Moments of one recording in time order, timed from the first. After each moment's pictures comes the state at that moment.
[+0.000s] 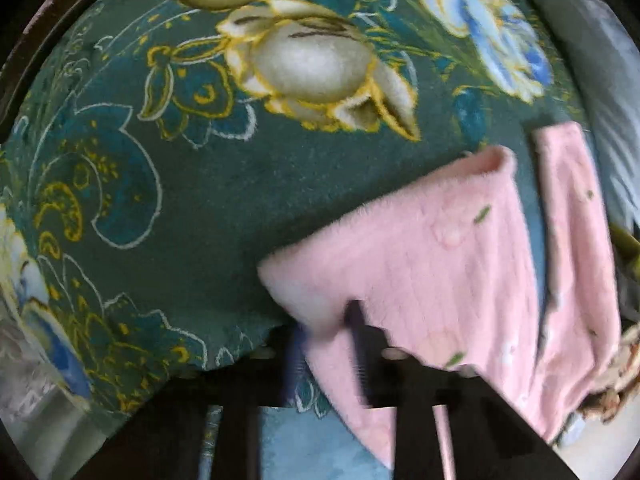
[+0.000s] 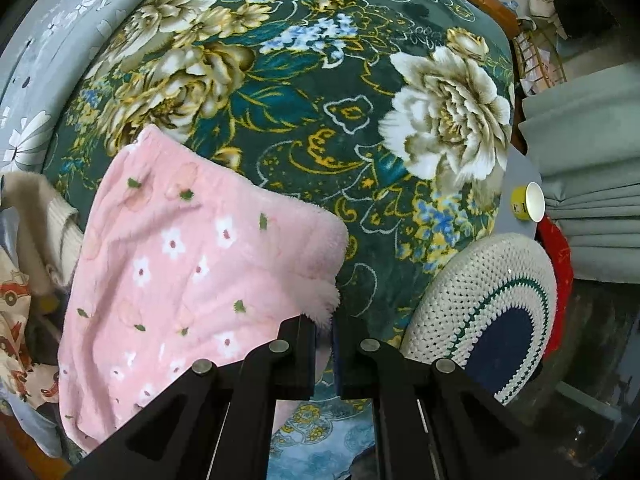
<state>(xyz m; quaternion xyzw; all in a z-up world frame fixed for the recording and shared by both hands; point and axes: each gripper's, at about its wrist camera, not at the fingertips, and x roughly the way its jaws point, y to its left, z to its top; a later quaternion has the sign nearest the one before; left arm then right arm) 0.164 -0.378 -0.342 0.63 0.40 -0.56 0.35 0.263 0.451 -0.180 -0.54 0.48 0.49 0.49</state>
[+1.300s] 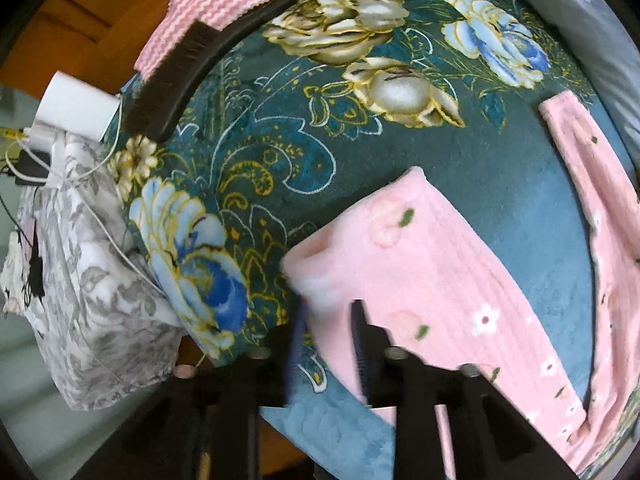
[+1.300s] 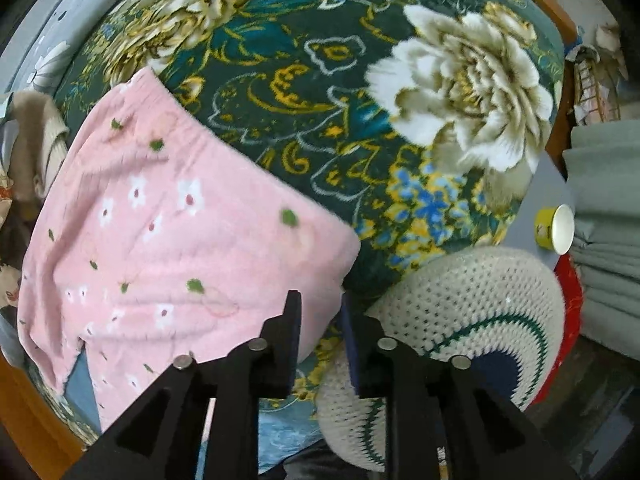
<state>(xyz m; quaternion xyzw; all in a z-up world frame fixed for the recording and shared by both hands) 0.204 -0.357 -0.236 0.66 0.25 -0.56 0.43 0.351 0.445 -0.232 -0.59 0.45 0.55 0.38</state>
